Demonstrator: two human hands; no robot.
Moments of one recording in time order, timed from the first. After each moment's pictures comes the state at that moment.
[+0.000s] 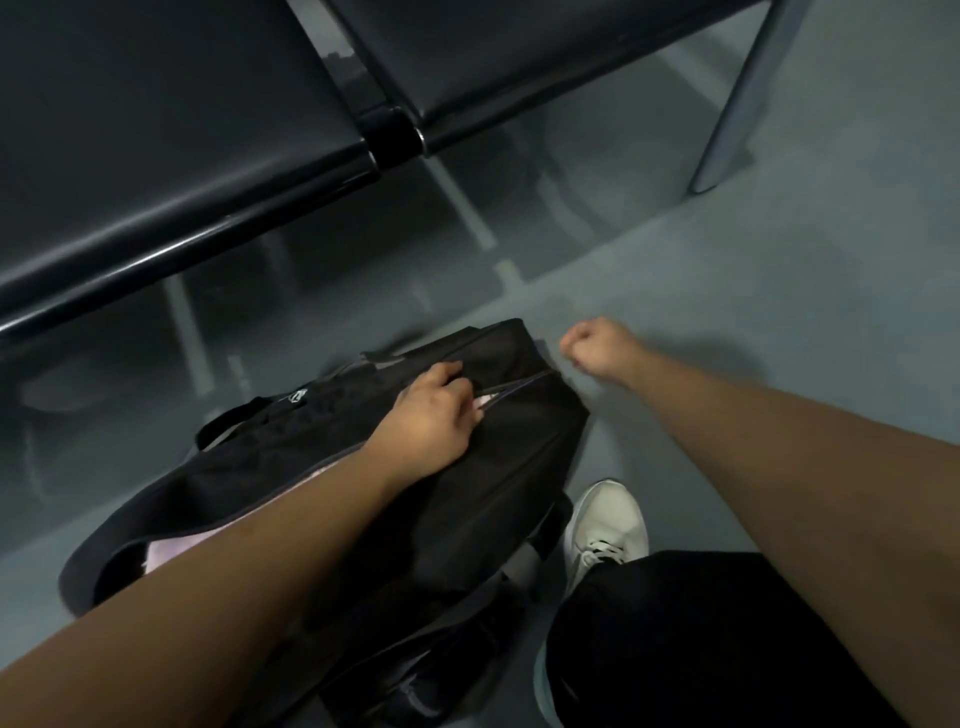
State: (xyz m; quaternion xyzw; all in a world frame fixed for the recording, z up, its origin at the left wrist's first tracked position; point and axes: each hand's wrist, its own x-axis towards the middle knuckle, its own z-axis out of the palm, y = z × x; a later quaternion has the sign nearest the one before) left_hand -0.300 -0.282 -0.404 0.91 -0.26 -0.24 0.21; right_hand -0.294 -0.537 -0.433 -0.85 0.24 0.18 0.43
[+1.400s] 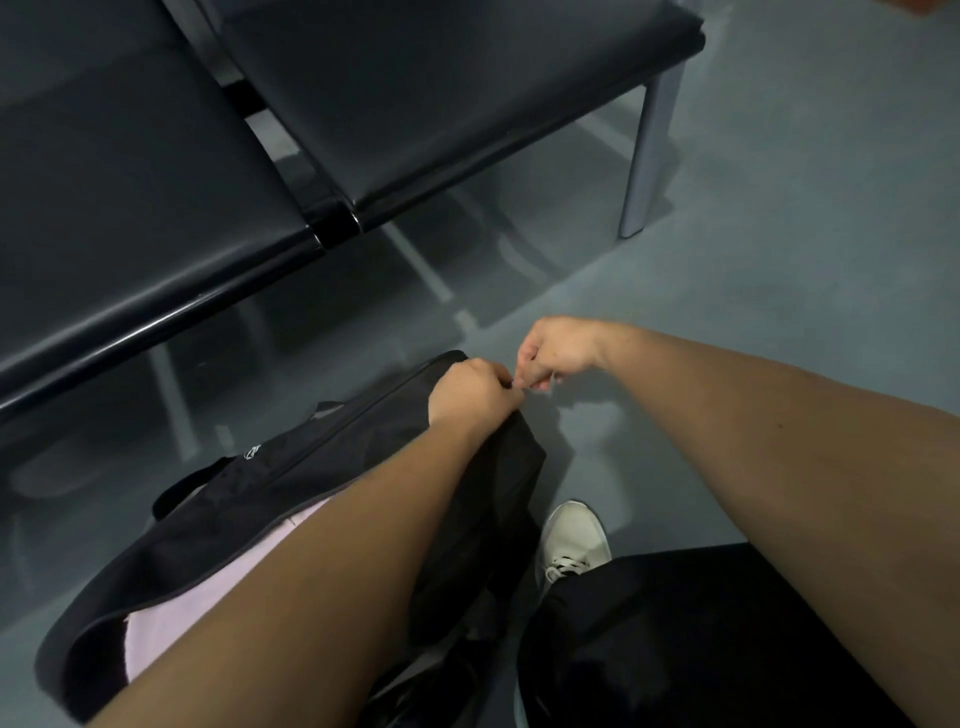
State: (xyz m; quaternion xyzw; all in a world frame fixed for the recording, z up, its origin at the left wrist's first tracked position) left_hand -0.312 -0.405 -0.352 0.95 -0.16 -0.20 0.20; right_hand -0.295 -0.576 -0.362 -0.86 0.06 0.33 0.38
